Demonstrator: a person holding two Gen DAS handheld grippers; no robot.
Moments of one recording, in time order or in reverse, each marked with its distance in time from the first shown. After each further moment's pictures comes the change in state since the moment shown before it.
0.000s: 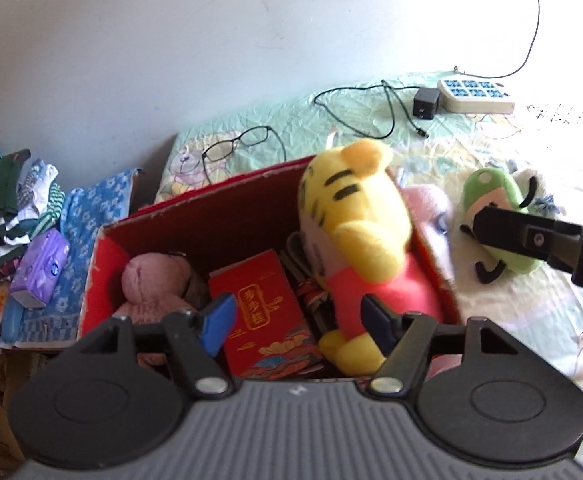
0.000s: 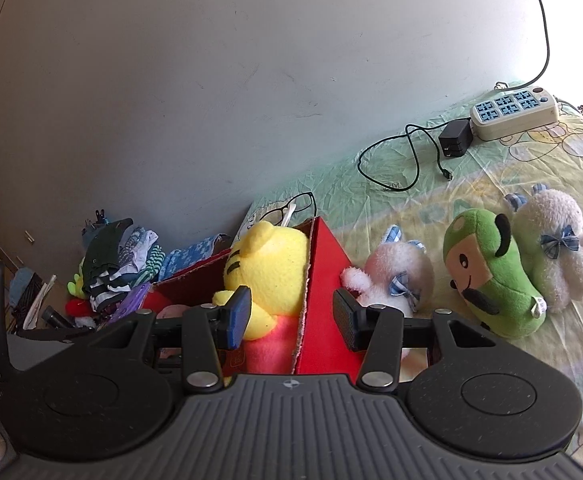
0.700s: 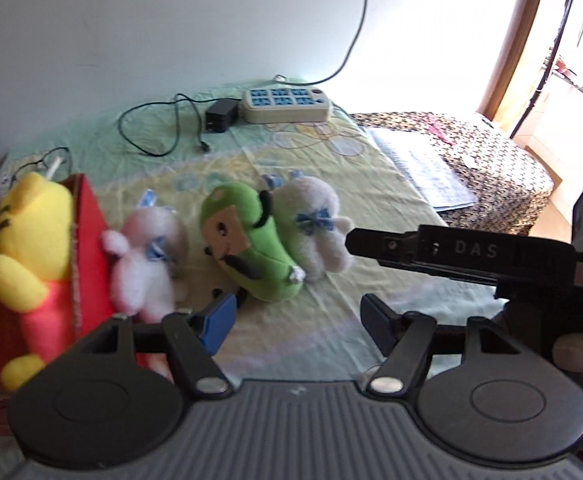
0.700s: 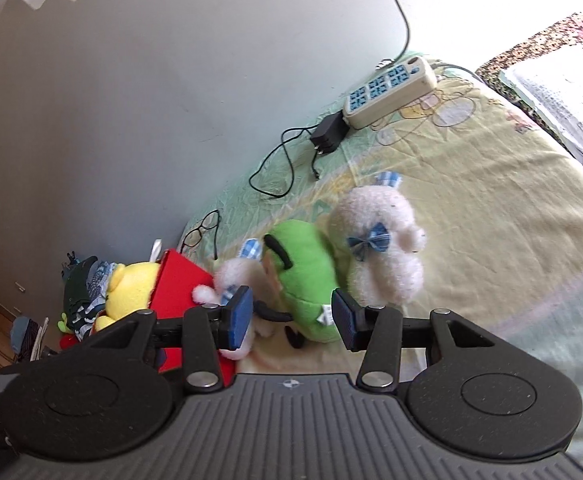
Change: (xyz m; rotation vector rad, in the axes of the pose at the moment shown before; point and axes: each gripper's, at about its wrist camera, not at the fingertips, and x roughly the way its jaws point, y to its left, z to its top) left arm 0.000 -0.150 0.015 0.037 -0.039 -0.435; right arm -0.064 -0.172 0.023 0.212 0.026 -0.065
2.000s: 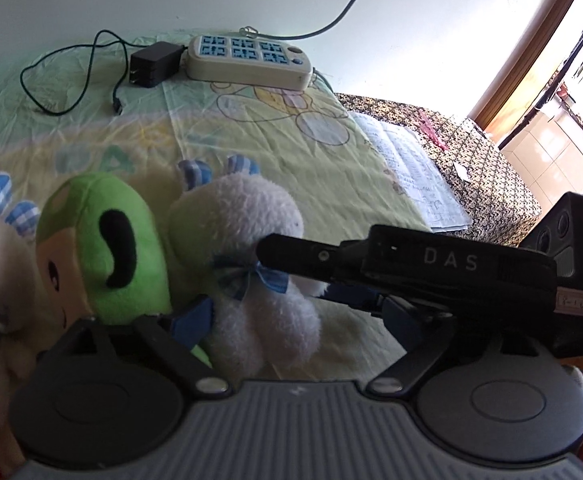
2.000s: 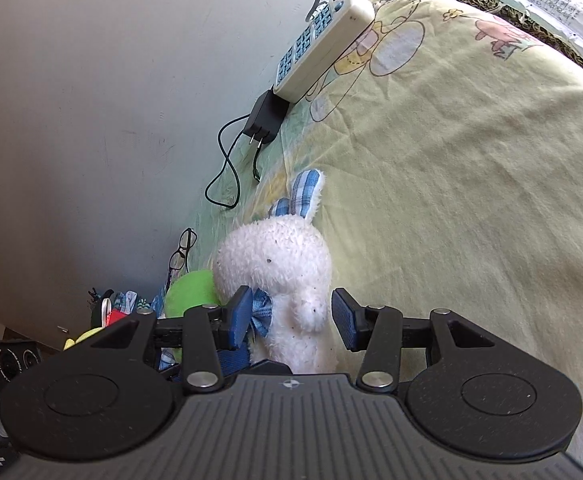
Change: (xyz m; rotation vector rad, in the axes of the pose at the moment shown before) left arm 0.161 -0.013 0.043 -0.133 0.066 -0.133; right arm 0.105 -0.101 0.052 0.199 0.145 0.153
